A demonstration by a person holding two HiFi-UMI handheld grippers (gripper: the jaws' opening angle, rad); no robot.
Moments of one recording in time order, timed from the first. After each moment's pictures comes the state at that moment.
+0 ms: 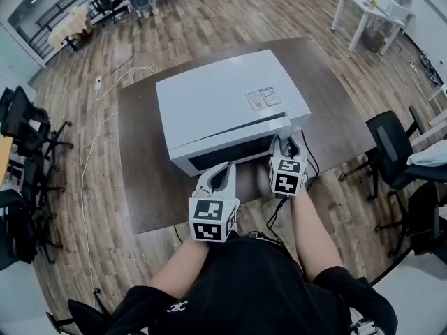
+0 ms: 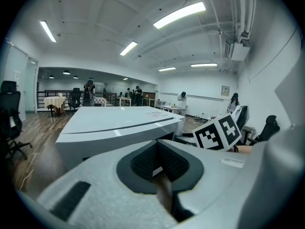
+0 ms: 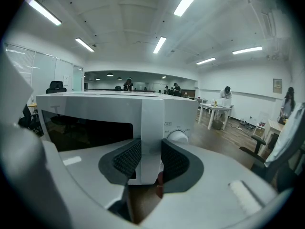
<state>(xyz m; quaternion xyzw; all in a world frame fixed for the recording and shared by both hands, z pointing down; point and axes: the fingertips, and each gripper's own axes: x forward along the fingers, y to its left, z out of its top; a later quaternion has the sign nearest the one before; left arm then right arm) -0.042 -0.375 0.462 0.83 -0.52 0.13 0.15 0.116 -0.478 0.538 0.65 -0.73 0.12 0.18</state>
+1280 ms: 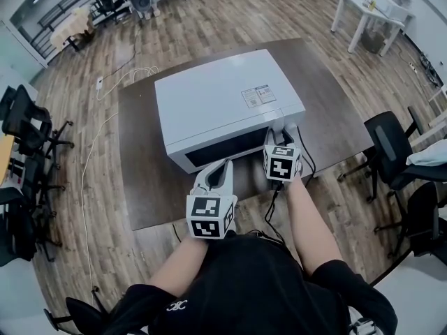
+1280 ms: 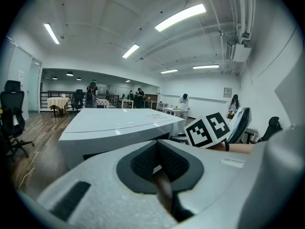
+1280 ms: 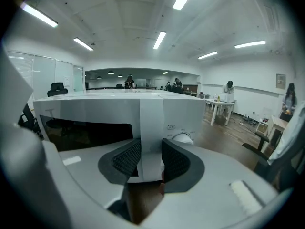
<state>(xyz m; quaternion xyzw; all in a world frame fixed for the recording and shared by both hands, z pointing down) -0.036 -0.367 0.457 0.82 -0.54 0.11 0.15 0.113 -0.494 0.541 0.63 -0.74 0.15 0.19</state>
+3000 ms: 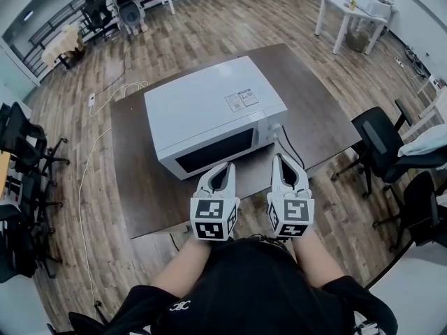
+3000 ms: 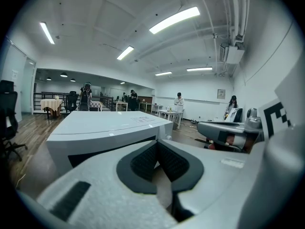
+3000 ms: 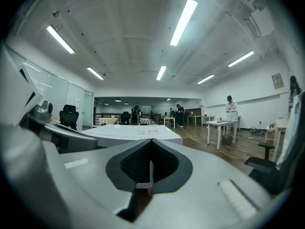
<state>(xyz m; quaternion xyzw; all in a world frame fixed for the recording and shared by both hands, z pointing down) 0.005 -0.351 0.445 0.84 -0.51 0.11 0.14 0.126 -0.355 0.423 0.62 -0.78 0.04 0.05</state>
